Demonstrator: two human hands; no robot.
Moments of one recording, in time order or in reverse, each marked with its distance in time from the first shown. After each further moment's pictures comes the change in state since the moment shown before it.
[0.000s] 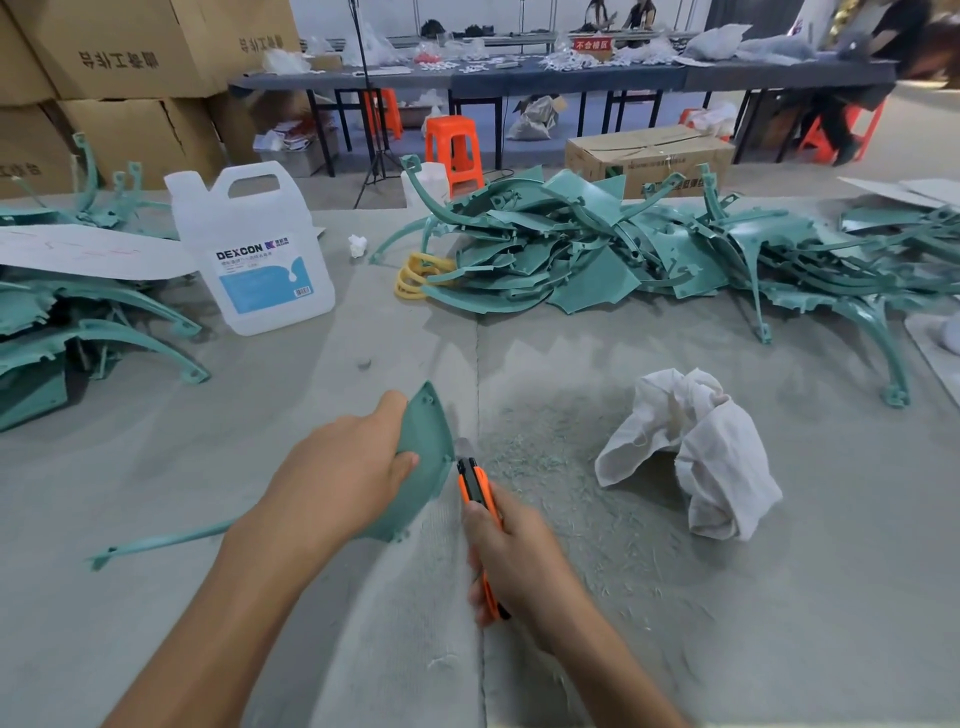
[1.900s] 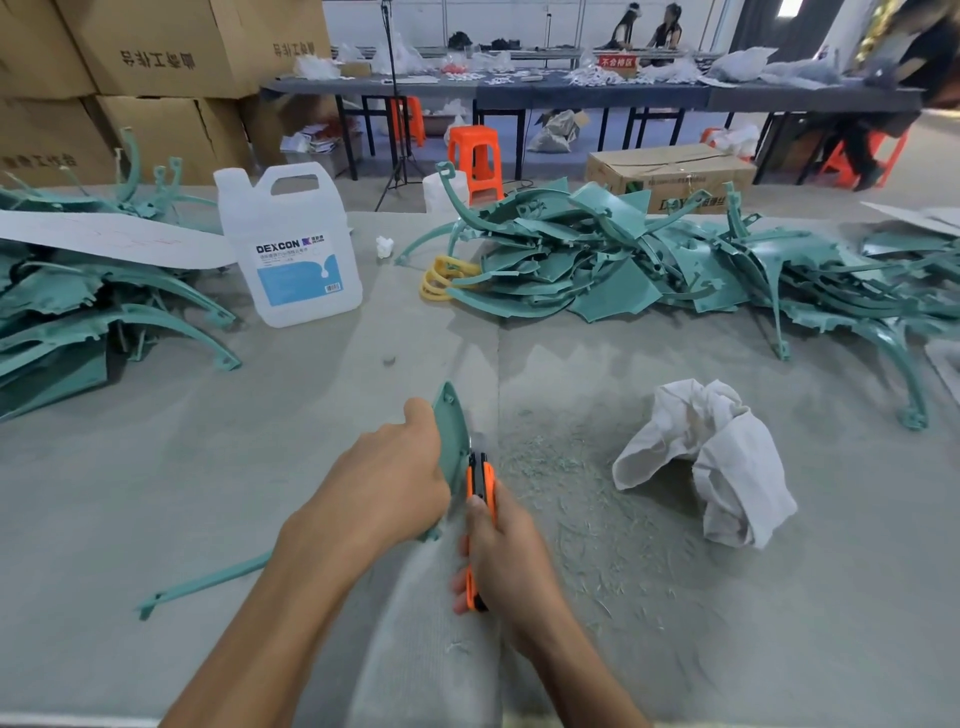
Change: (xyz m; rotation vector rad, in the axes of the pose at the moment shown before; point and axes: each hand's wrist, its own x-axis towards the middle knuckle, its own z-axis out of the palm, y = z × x) left_hand -0.022 0.020 -0.005 -0.089 -0.064 -0.094; right_hand -0.002 0.006 0.032 0.061 0.042 -0.032
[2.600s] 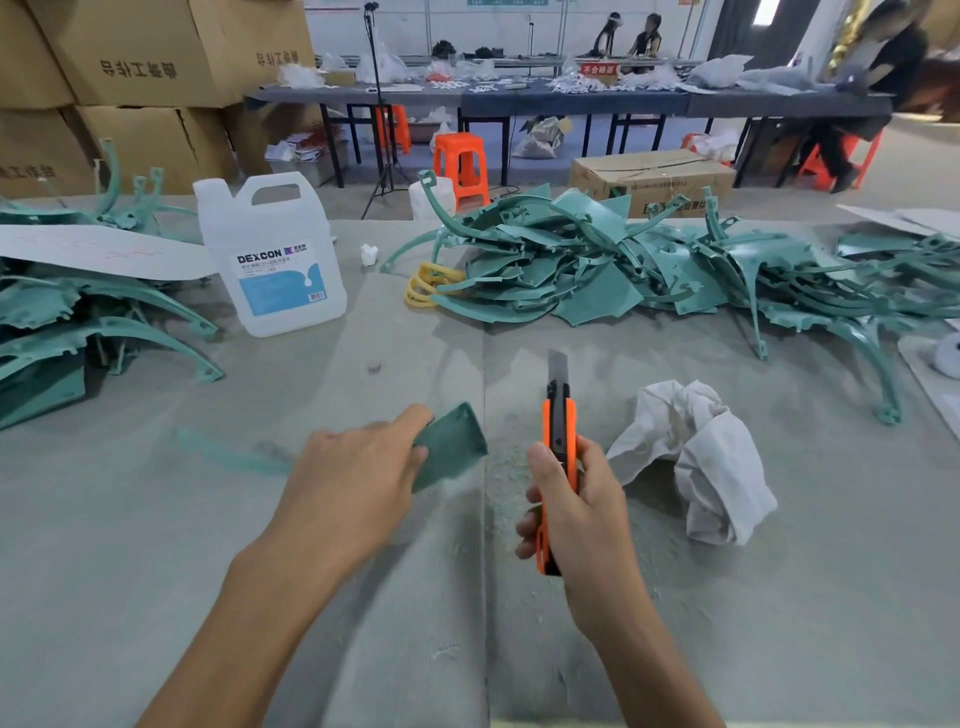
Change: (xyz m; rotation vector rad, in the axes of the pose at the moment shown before) left_hand -0.007 -0.014 0.000 0.066 0.293 0.193; right_hand -0.018 -0.048 -0.059 0.228 0.218 -0.213
